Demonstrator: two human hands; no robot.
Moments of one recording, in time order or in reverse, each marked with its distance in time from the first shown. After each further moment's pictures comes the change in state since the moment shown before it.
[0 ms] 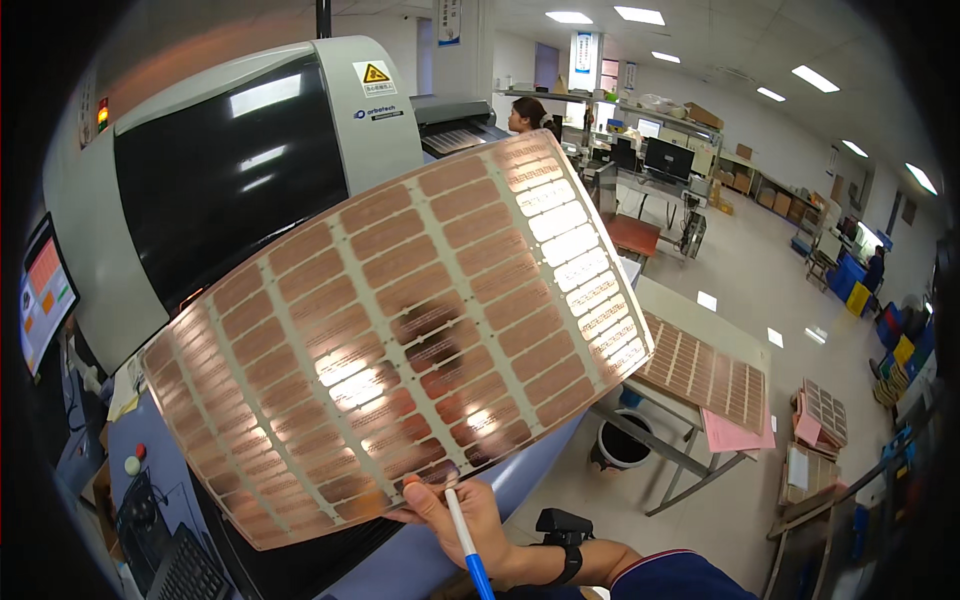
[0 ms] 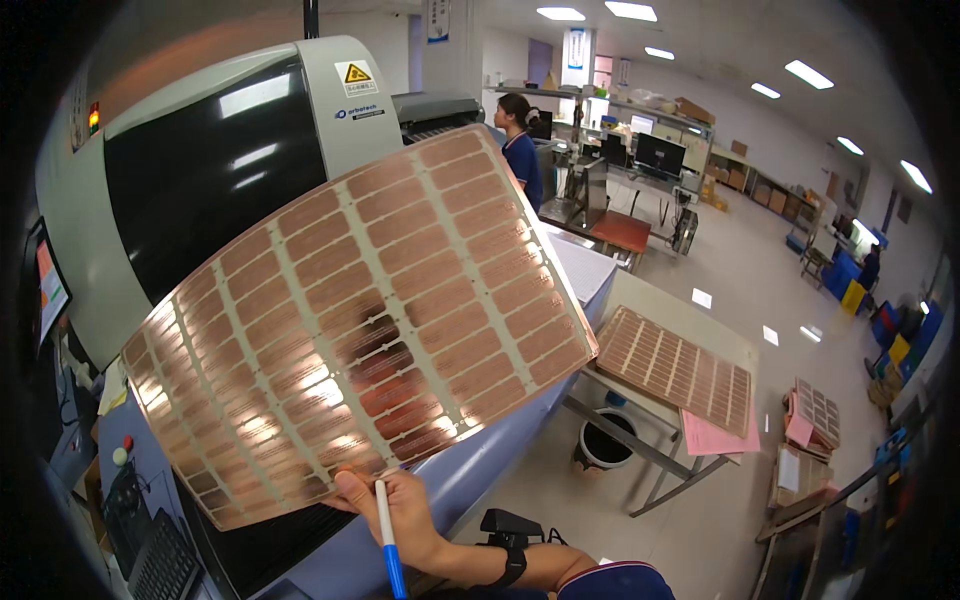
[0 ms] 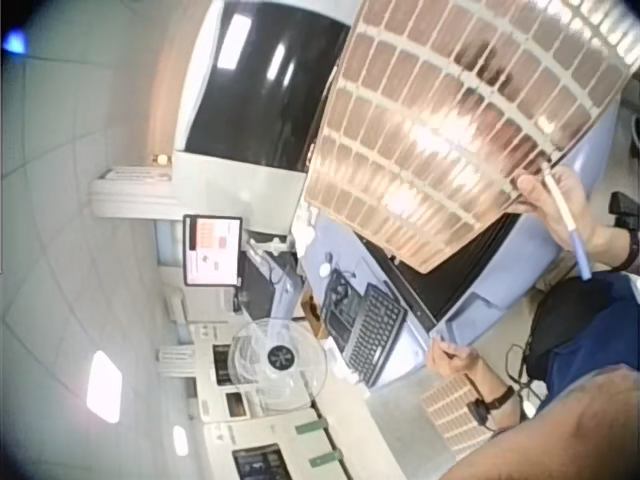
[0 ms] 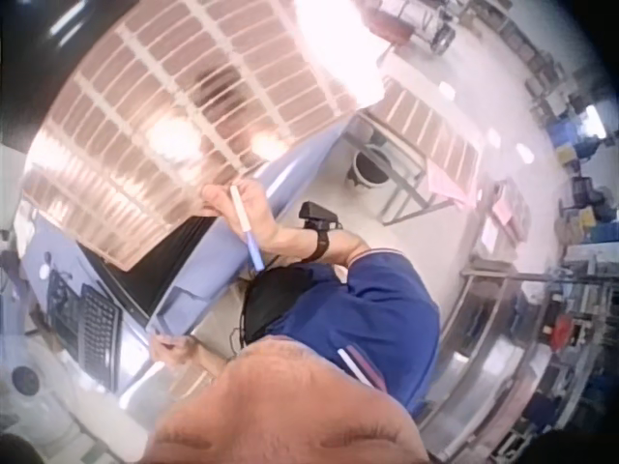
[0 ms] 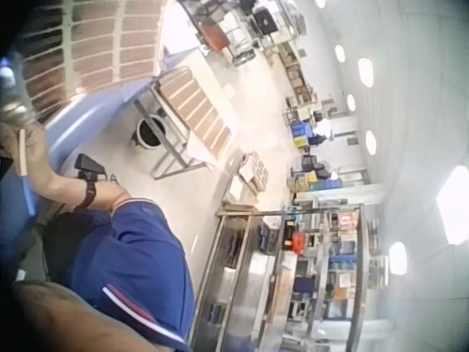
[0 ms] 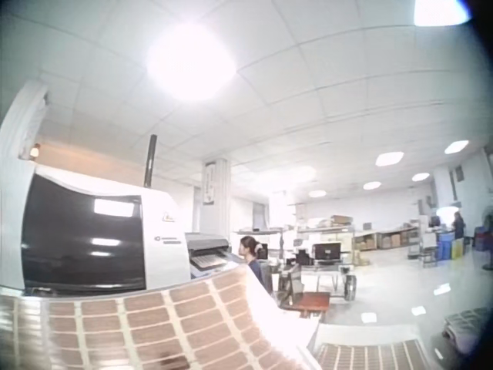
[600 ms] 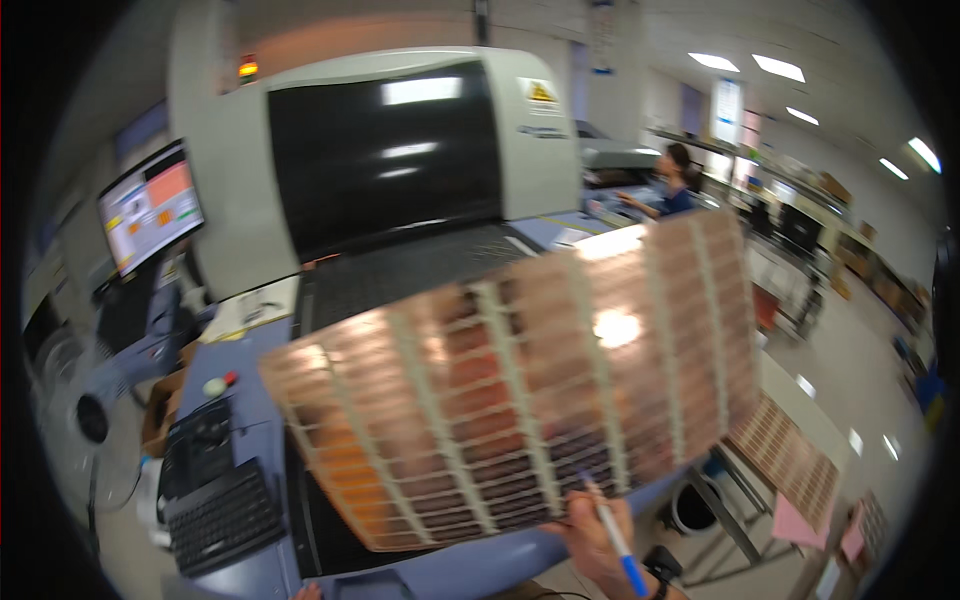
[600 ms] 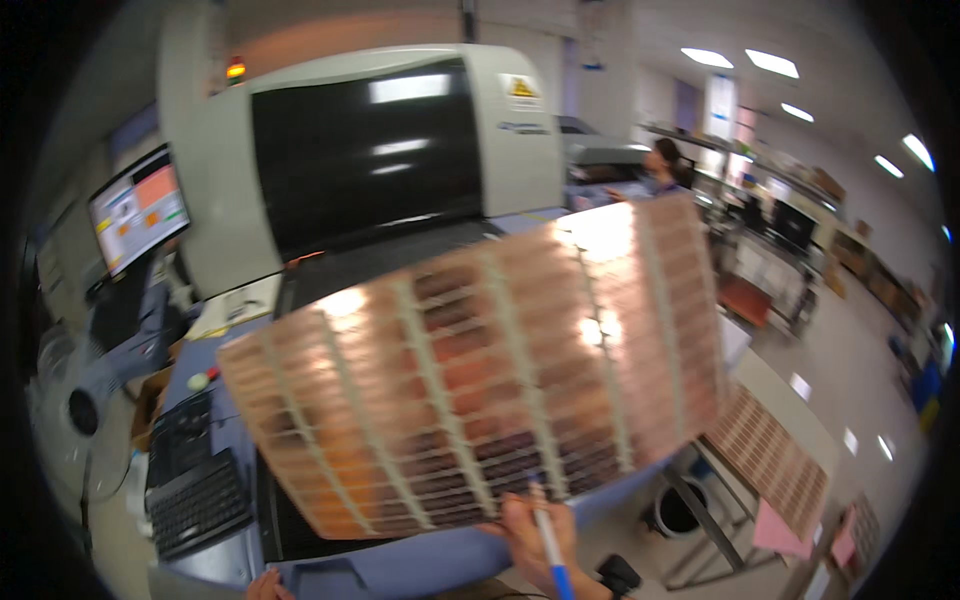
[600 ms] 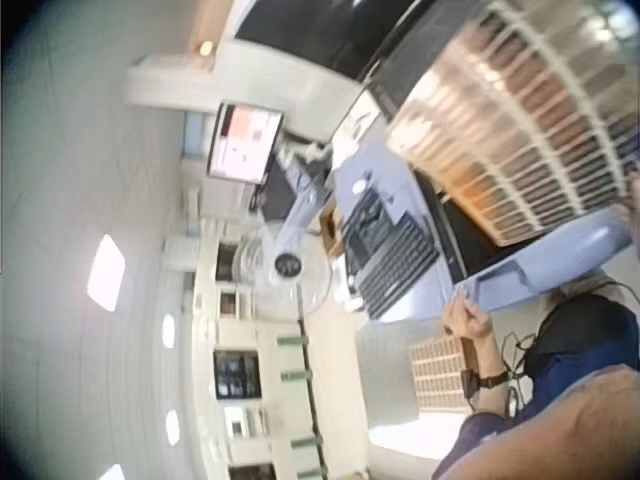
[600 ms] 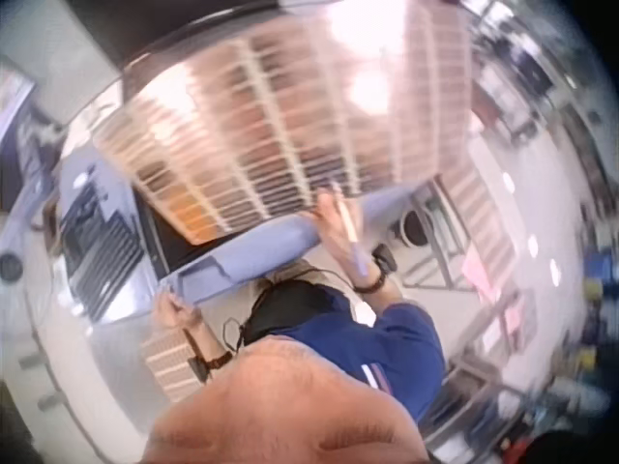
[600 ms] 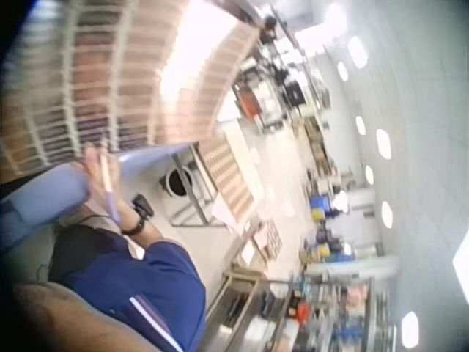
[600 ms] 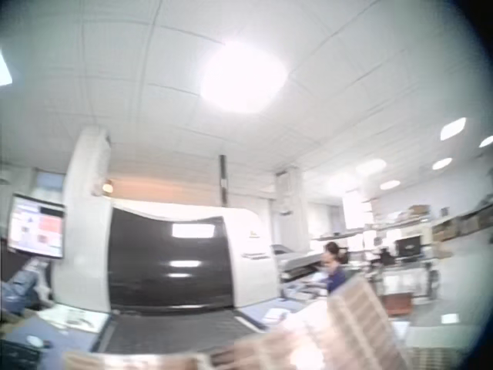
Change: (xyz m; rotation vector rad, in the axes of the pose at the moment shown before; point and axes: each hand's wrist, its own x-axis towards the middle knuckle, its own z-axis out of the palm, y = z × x) left_hand 0.004 -0.016 0.001 -0.049 0.004 0.066; right_hand -0.008 0.002 -0.059 -0.031 0.041 0.023
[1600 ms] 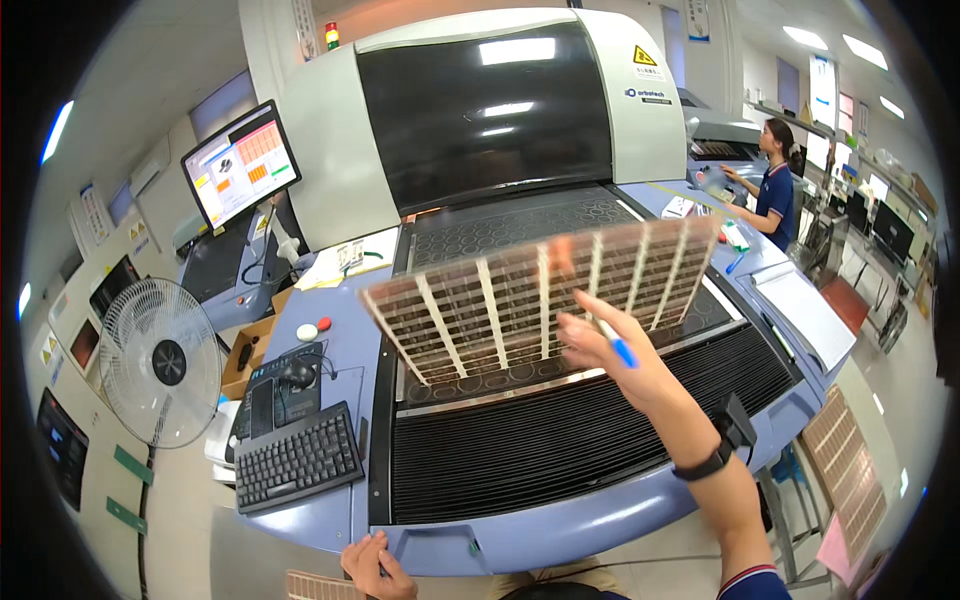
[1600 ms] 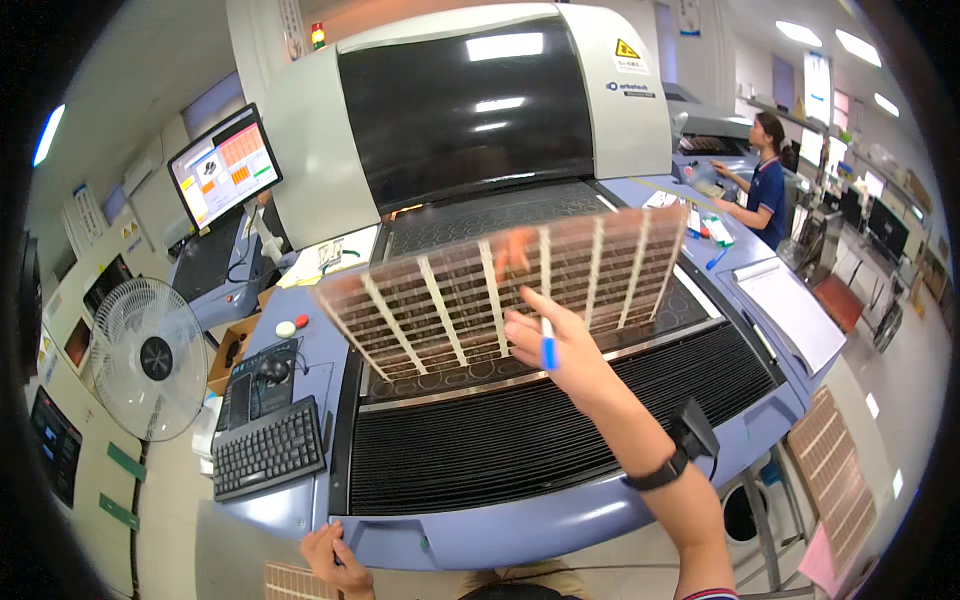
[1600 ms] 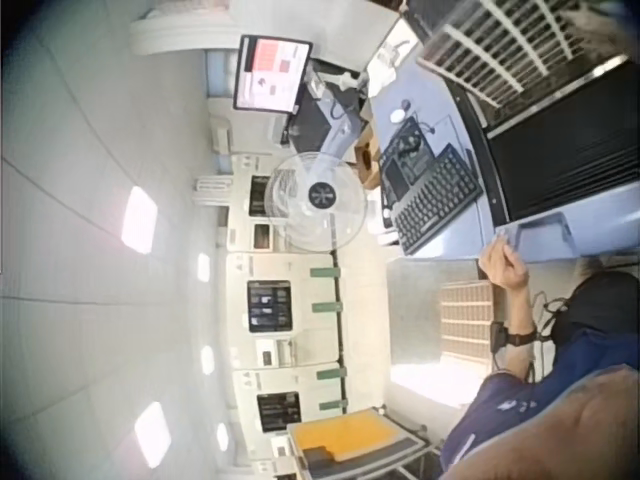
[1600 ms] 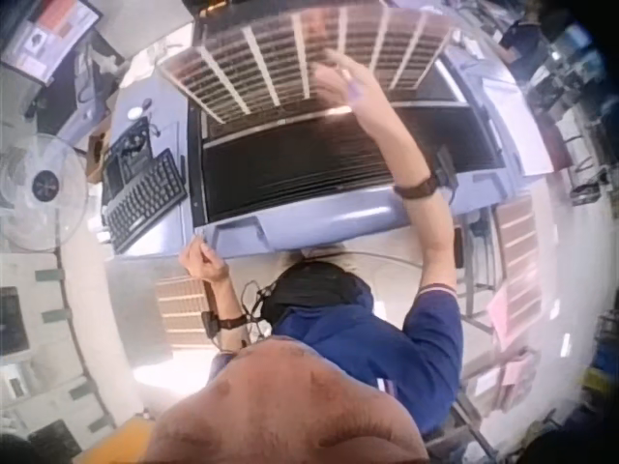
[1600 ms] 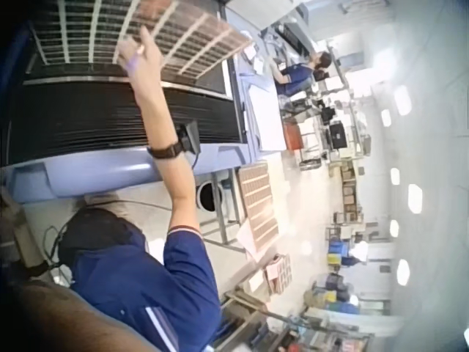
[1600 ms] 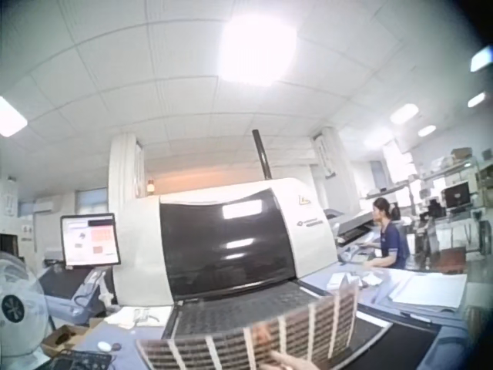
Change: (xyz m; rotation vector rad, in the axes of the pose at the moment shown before) left_hand -0.024 -0.009 -0.002 0.063 -0.047 -0.101; right_hand 0.169 -0.015 0.110 -0.347 -0.521 0.119
